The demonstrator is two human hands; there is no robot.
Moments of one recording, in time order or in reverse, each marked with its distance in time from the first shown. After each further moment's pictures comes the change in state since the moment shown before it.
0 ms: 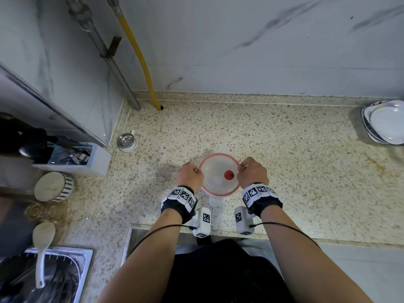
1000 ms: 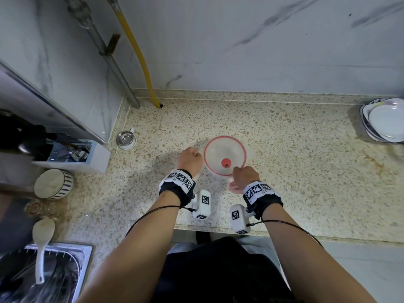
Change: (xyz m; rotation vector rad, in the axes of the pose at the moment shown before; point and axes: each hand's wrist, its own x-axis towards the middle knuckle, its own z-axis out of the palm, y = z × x) left_hand 0.021 0.025 -0.011 -0.120 -0.021 0.070; right_hand -0.004 -0.003 0.007 0.465 -0.386 0.286
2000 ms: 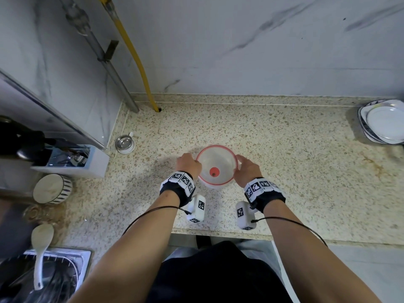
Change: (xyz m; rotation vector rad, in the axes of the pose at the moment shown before) left_hand 0.007 0.004 0.007 0.253 -0.012 -0.120; right_hand 0.006 -0.007 -0.020 -0.416 0.180 -0.409
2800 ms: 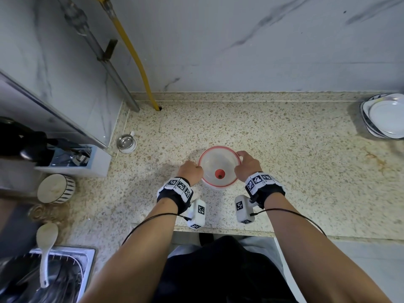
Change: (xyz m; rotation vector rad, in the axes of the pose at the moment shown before) left_hand -0.013 -0.020 0.003 -0.037 -0.187 0.047; right_hand 0.002 -0.009 -0.006 0.075 -0.062 0.113
